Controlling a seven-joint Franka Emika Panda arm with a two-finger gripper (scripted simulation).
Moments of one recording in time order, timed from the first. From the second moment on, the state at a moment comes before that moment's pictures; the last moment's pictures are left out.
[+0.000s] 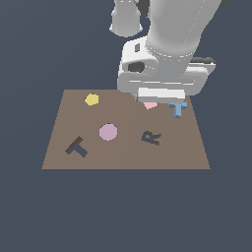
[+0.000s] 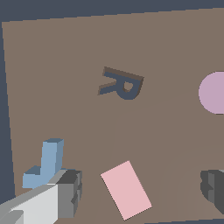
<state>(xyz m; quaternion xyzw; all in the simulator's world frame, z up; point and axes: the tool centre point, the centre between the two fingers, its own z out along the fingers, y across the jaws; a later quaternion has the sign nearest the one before) -0.032 0.079 0.113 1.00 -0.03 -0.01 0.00</state>
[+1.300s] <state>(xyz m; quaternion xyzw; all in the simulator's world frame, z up) -0.049 0.180 0.043 1.00 -0.08 0.00 0.00</state>
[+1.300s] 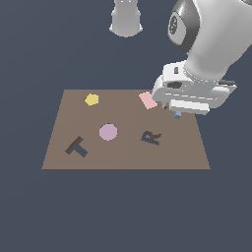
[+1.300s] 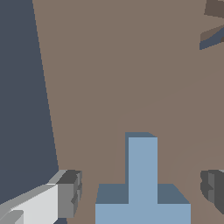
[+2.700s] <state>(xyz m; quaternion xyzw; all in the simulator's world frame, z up) -0.050 0.176 0.033 1.00 -0.07 0.00 0.00</state>
